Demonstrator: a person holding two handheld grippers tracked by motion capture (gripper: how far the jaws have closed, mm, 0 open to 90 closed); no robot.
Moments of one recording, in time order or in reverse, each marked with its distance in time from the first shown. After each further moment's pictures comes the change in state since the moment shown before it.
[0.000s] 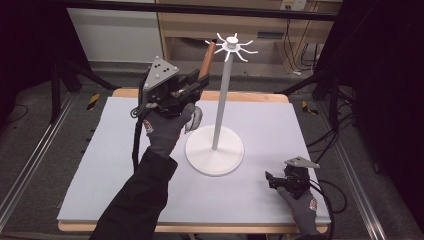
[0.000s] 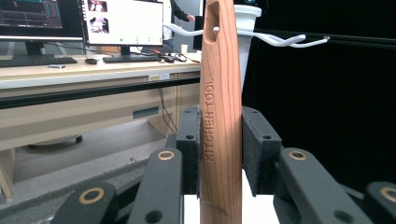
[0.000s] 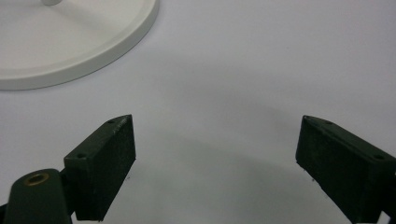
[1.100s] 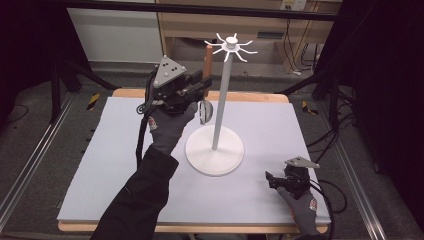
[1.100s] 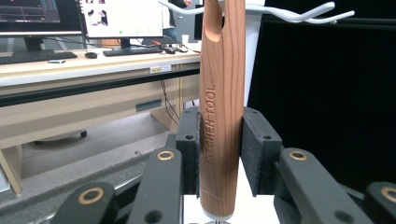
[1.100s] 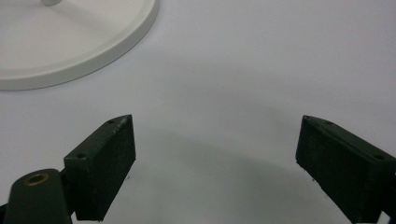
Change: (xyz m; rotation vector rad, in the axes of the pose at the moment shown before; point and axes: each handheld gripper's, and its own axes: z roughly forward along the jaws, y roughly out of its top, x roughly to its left) left arm 0.002 -0.002 0.015 0.047 0.005 0.043; right arm 0.000 0.000 0.000 0.000 0.000 0.000
